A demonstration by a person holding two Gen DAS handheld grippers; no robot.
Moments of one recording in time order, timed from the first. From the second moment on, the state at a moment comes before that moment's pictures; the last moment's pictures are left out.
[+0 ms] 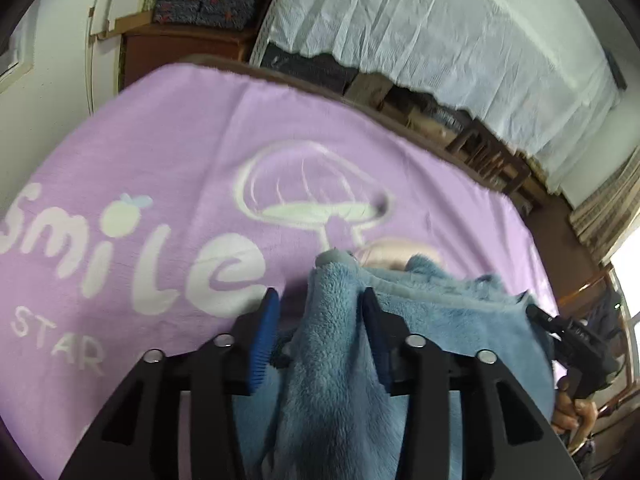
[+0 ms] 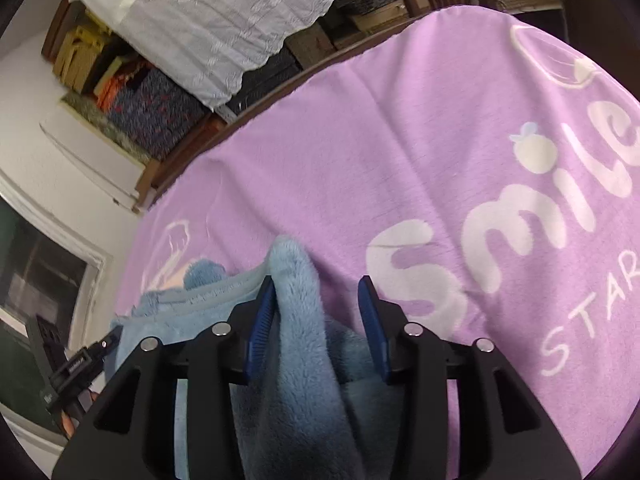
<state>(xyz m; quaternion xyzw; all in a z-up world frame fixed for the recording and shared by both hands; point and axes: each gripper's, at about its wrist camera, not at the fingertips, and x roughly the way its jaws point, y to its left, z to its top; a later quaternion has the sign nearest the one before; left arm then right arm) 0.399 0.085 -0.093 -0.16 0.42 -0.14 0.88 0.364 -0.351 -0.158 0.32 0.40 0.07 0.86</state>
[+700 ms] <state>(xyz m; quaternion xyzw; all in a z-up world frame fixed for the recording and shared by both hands) 0.286 -0.019 -0.072 -0.04 0.38 -0.22 0.90 0.253 -0.243 -0.095 0.26 0.36 0.21 0.87</state>
